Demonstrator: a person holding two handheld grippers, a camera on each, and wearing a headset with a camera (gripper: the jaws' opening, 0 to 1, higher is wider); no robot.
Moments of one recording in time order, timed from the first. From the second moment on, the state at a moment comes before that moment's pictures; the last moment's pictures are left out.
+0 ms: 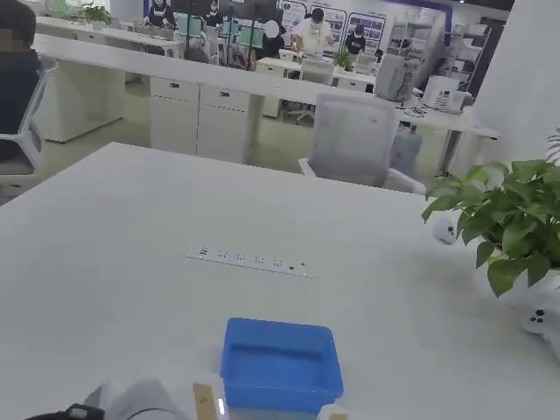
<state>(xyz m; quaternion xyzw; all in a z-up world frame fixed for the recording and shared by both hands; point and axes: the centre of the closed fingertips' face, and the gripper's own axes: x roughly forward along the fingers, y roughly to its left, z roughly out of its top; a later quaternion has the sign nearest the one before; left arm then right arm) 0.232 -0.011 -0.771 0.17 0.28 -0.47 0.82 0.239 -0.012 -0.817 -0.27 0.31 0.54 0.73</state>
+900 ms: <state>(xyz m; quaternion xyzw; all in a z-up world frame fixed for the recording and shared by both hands) 0.202 0.062 -0.775 0.06 0.27 -0.25 0.93 0.304 0.028 -0.773 -0.15 0.27 0.54 0.78</state>
